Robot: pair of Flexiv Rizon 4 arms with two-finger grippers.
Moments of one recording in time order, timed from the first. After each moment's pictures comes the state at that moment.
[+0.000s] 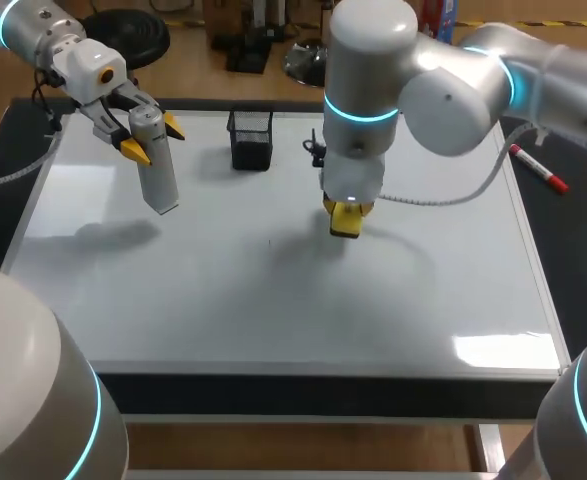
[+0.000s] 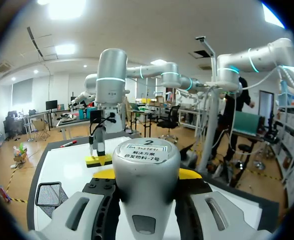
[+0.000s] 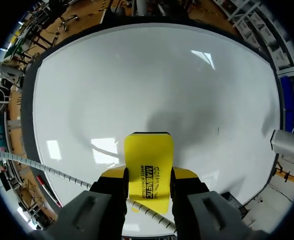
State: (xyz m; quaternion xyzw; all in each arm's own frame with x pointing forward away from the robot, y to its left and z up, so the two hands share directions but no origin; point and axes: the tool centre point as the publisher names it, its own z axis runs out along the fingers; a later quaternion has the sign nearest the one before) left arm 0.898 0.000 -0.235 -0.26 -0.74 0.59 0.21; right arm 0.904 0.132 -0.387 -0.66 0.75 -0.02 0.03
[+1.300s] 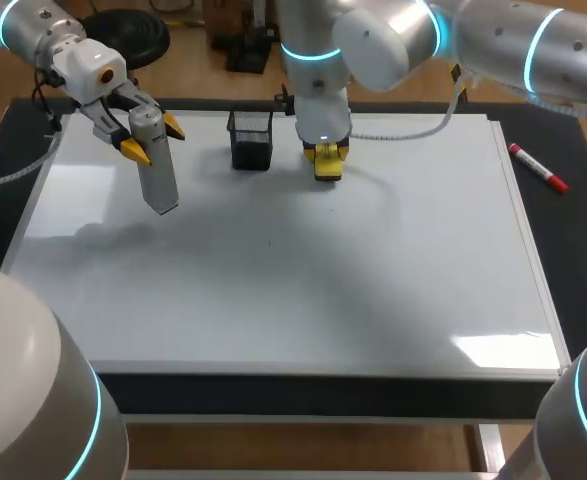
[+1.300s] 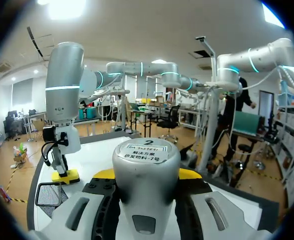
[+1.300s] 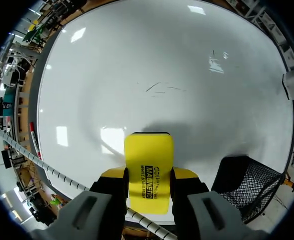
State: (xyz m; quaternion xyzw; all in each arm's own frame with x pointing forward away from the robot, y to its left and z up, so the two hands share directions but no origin) left arm 0.898 0.000 -0.235 -0.26 -0.74 0.59 0.21; right arm 1.051 0.154 -0.408 -0.69 0.72 -0.06 -0.03
